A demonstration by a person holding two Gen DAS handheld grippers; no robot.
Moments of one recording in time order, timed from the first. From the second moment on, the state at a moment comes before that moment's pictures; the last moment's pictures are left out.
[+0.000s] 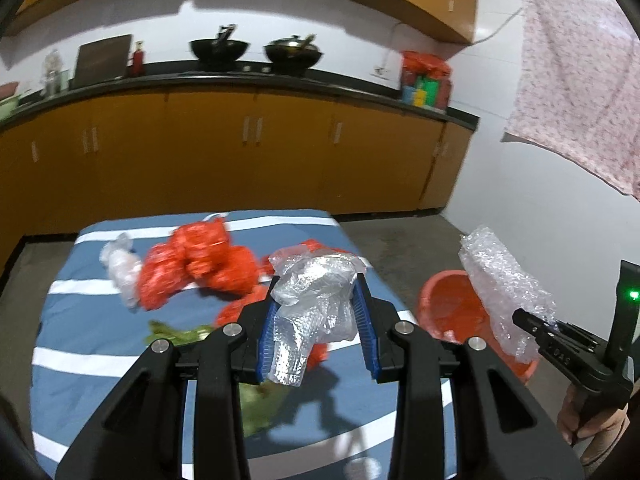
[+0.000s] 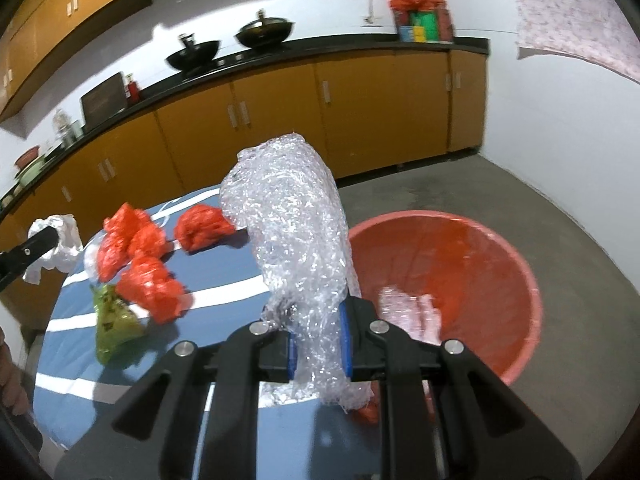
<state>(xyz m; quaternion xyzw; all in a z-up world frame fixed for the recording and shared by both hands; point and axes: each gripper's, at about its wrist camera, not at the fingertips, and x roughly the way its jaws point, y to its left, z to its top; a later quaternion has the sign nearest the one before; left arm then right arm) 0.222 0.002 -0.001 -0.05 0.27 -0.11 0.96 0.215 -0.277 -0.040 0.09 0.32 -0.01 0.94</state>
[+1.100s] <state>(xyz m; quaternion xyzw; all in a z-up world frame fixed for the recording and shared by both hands) 0.269 -0.160 -0.034 -0.01 0.30 -0.25 0.92 0.213 -0.402 -0.068 0.17 0.32 -0.12 0.92</state>
